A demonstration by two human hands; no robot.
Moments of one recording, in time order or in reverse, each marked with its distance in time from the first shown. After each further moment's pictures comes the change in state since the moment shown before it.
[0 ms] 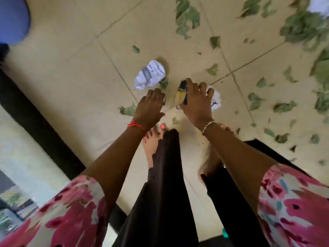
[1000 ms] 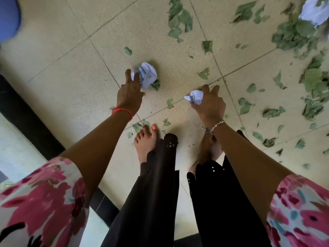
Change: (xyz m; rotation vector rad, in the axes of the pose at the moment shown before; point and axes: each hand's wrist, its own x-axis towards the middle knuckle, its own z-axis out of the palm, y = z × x) left_hand 0.026 -0.018 -0.029 -0.217 0.195 -0.325; right_hand 0.003 0.056 -0.019 0.214 -0.055 0.236
